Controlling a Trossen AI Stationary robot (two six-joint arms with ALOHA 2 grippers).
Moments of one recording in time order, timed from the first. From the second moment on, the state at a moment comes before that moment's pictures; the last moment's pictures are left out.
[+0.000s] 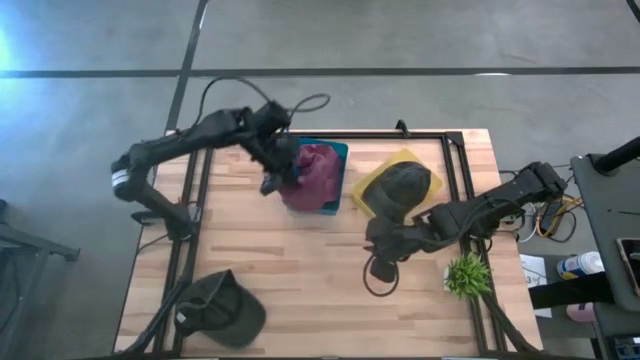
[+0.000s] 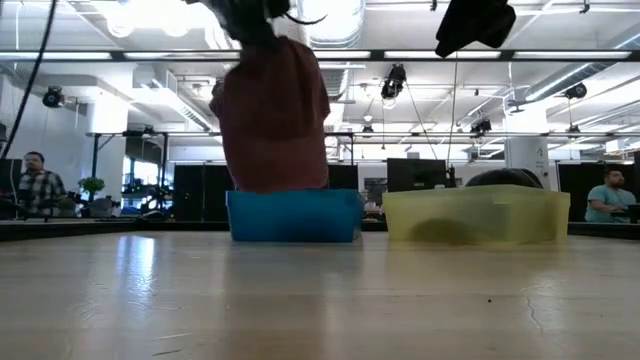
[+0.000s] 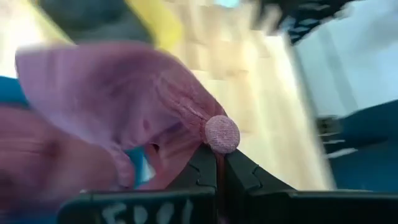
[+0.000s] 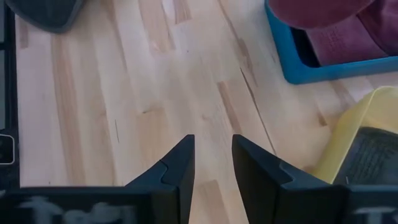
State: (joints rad) left arm 0.41 1.50 1.56 -1.00 0.60 0.23; right arm 0.39 1.44 1.22 -0.77 0.32 0.63
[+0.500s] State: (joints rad) left arm 0.50 1.90 1.94 -1.14 0.55 0.54; right arm 0.41 1.44 1.22 -0.80 0.32 0.76
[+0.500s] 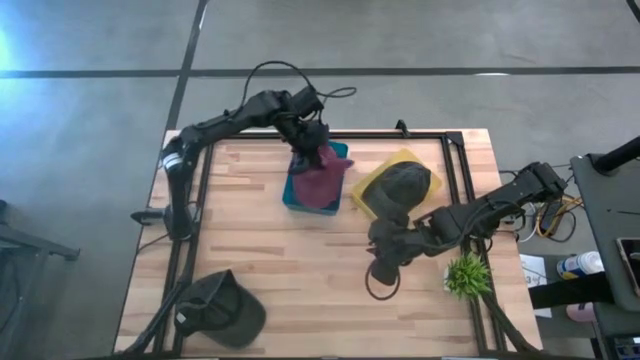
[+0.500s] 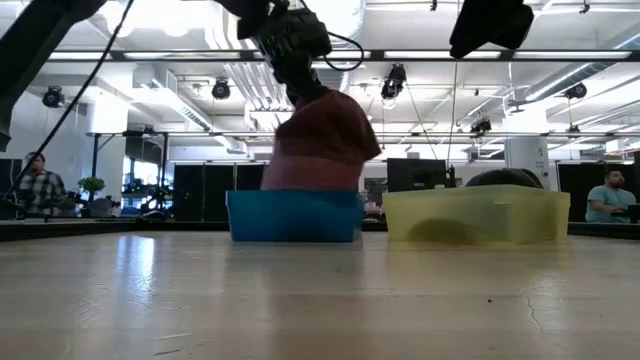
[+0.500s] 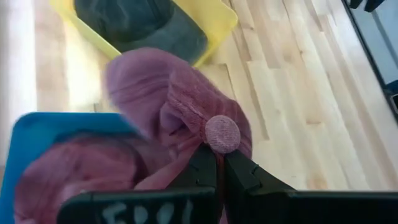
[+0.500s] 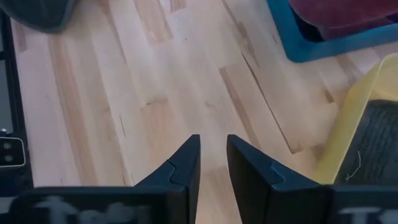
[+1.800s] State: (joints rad) left arm 0.52 1.81 1.89 -1.14 0.05 0.36; right arm 0.03 1.44 1.16 -0.65 0.19 0.45
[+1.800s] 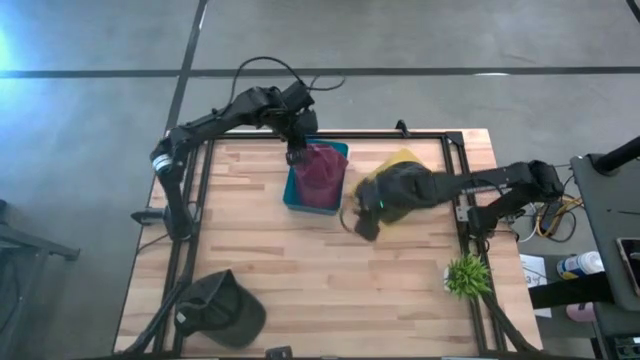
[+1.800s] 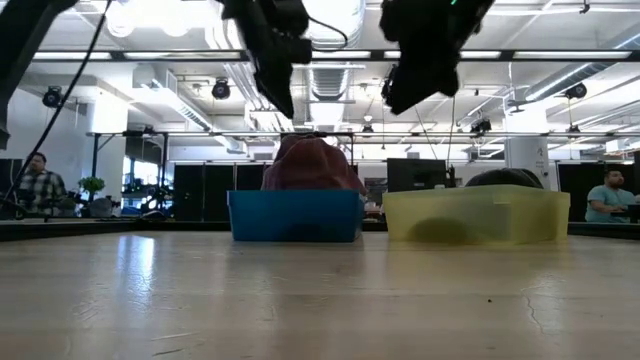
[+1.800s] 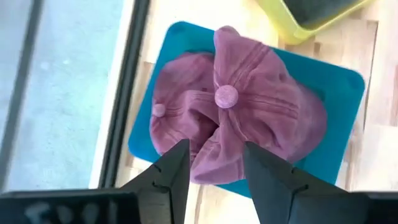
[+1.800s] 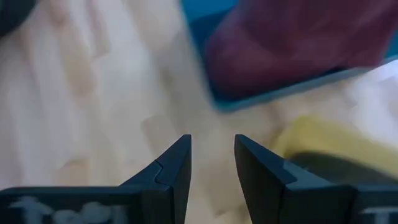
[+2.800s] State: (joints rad) left arm 0.59 1.68 1.20 -0.48 0.09 0.37; right arm -0.34 1.84 1.16 -0.19 0.21 0.04
